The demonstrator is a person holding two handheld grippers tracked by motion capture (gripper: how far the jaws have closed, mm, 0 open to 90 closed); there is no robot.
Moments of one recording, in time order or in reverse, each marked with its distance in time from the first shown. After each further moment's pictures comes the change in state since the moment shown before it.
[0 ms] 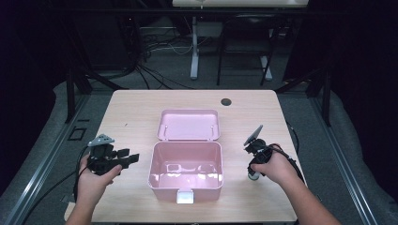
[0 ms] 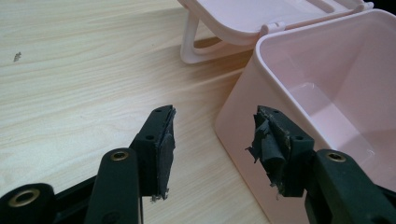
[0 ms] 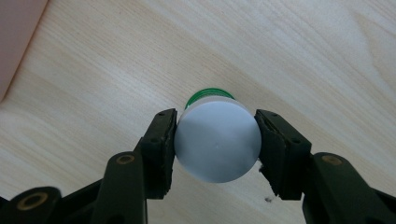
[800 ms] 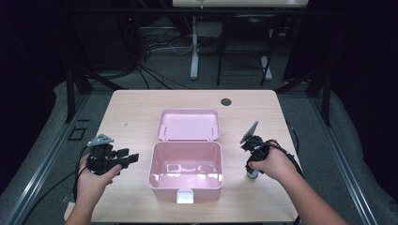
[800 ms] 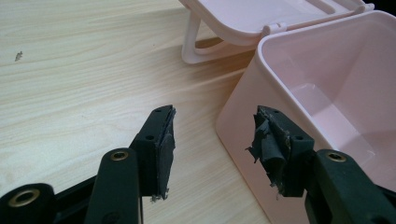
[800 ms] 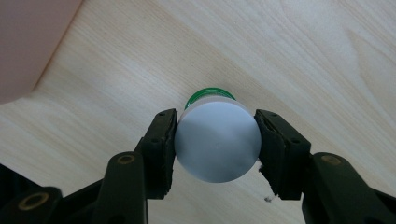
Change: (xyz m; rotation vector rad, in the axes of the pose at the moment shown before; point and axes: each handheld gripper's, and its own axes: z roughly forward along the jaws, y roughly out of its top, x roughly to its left) left arm 0.002 0.000 -0.001 -0.004 -0.001 -0.005; right arm 0.011 0.009 -0.020 0.012 -0.012 -0.063
